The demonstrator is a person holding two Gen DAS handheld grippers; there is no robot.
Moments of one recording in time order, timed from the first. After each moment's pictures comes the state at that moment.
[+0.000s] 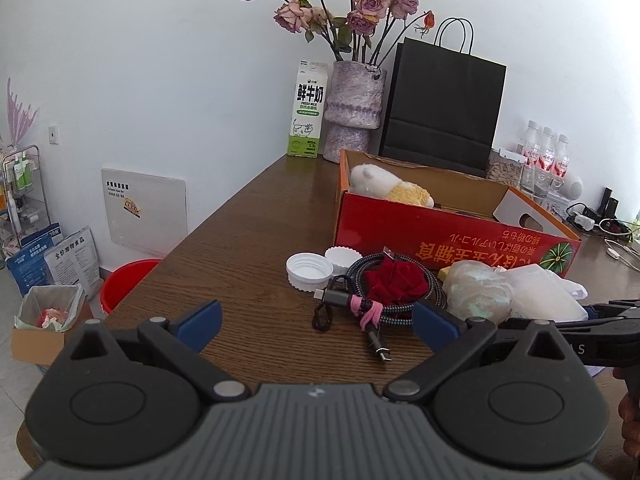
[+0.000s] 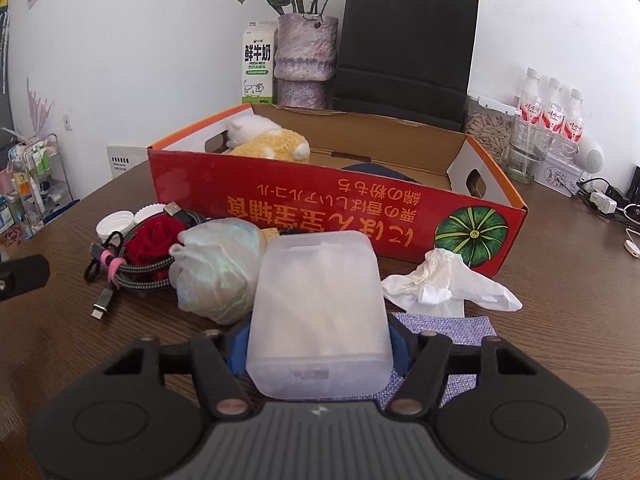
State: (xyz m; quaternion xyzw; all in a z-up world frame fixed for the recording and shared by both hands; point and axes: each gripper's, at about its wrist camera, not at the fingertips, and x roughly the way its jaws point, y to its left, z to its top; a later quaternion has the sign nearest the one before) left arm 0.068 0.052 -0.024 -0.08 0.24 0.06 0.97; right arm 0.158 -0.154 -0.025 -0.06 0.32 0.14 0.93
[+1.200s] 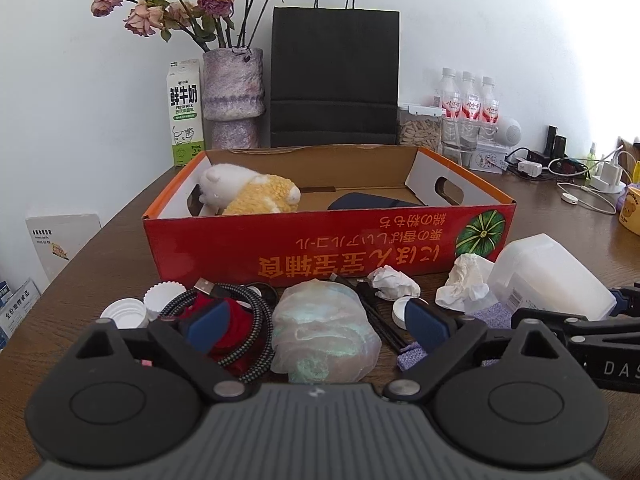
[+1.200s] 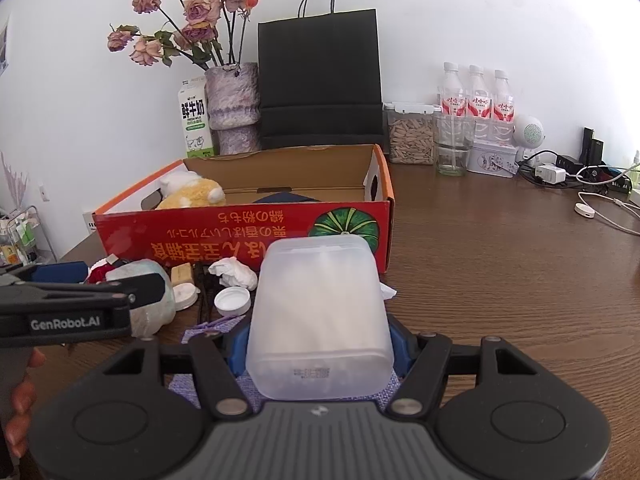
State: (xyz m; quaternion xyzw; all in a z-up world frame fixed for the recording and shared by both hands) left arm 0.152 -0.061 -0.032 0.01 0.26 -0.03 0.97; right arm 0.147 -0.248 -0.018 0.02 0.28 0.11 0.95
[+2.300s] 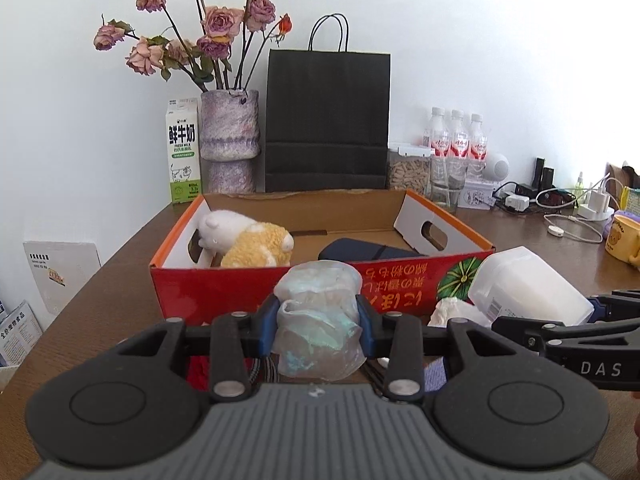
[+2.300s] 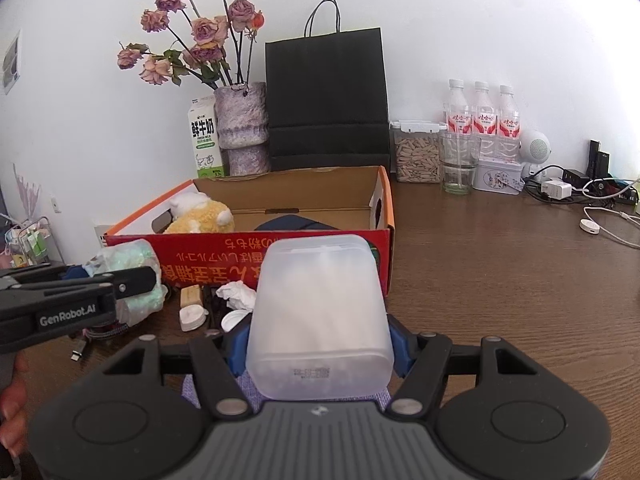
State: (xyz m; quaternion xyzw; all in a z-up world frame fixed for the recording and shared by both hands) left arm 0.139 -0.059 0.002 0.00 0.20 -0.04 0.98; right arm 0.150 -0.250 -0.001 0.02 0.25 0.12 0.96
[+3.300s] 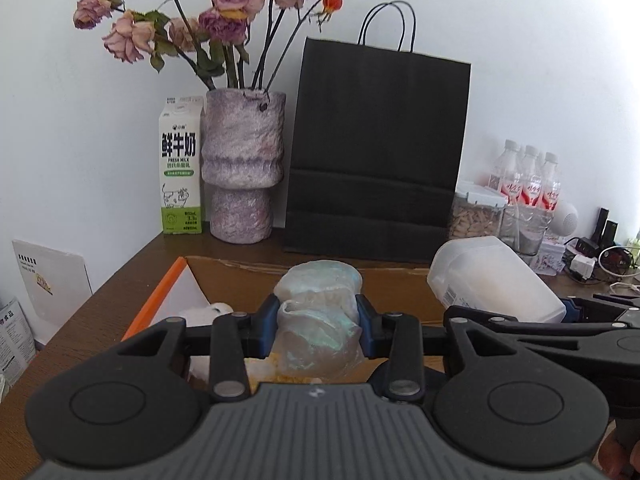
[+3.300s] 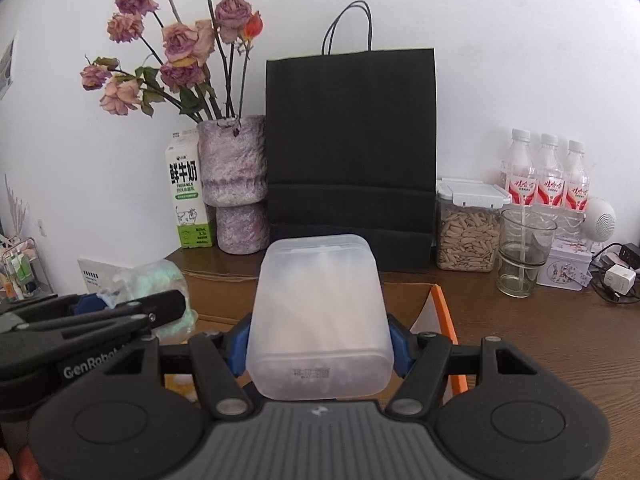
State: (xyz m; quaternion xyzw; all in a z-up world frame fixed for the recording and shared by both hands) left arm 0.329 -0.040 0.011 -0.04 0.21 0.00 0.98; right arm 0.359 -0.192 0.026 0.00 0.24 0.13 0.96
